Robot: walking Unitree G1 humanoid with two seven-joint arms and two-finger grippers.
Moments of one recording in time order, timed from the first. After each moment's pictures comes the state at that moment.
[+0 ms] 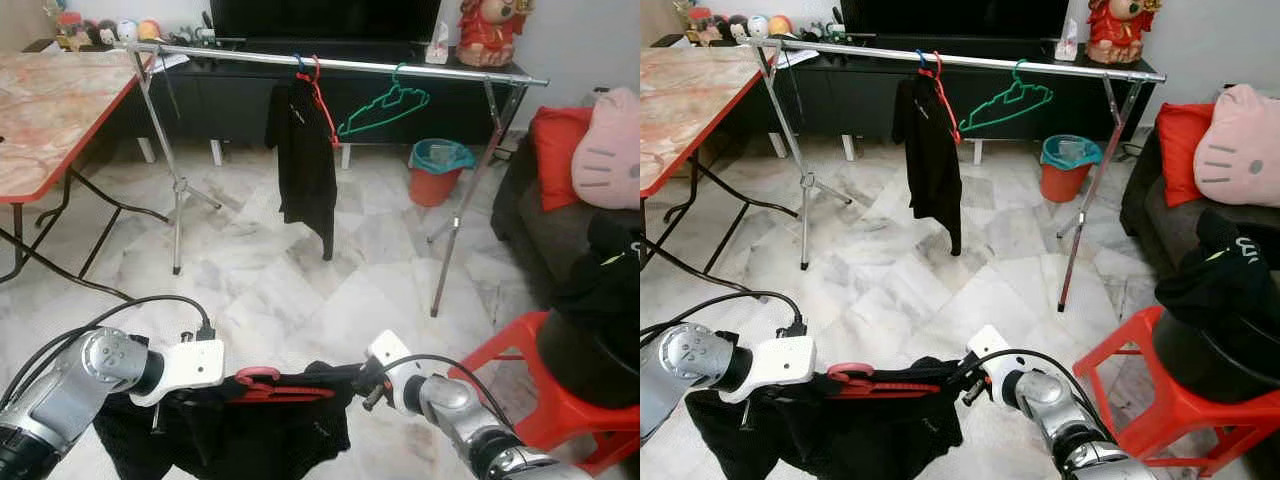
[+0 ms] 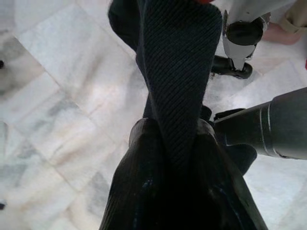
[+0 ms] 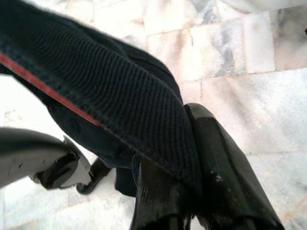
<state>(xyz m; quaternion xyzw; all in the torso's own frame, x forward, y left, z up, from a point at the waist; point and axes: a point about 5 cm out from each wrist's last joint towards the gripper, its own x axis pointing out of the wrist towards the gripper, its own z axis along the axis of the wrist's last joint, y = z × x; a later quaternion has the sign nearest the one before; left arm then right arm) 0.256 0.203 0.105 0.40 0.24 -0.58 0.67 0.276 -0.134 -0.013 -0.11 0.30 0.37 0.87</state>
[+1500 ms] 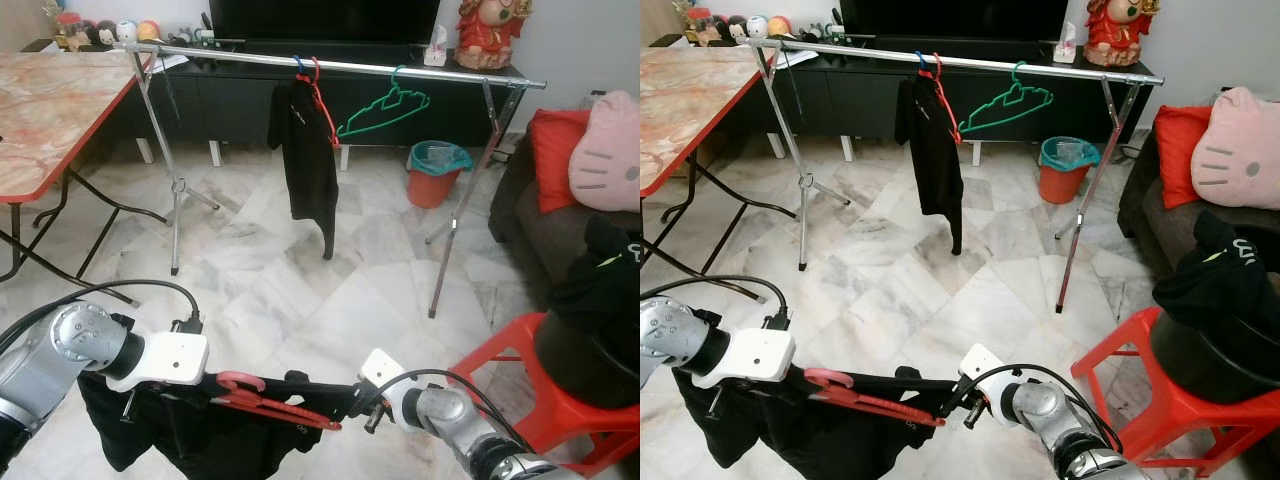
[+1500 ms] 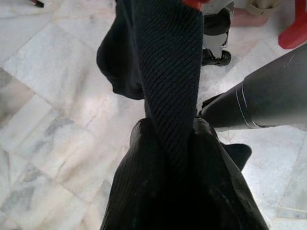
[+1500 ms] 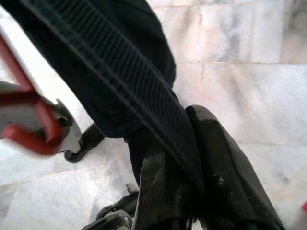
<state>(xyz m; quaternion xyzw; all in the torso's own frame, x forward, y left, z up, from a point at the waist) 0.254 0.212 0.133 0.43 0.23 -0.64 0.59 0.265 -0.134 -0.024 -0.18 0.32 0.39 0.84</state>
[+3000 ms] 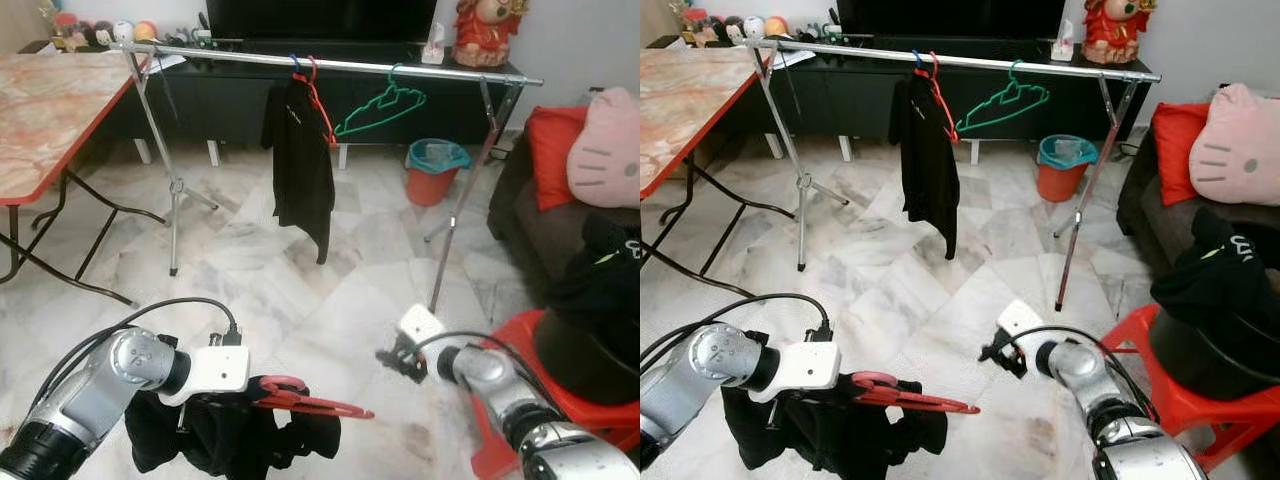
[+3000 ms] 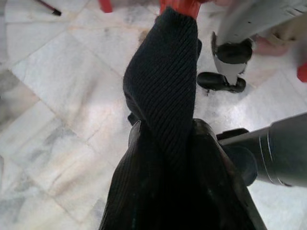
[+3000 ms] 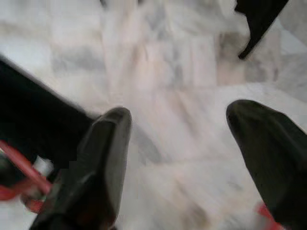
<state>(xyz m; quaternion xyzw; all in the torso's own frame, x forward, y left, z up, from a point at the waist) 0.260 0.175 0.091 0.38 0.22 -0.60 0.67 0.311 -0.177 0.032 -0.12 0.23 0.35 0.90</state>
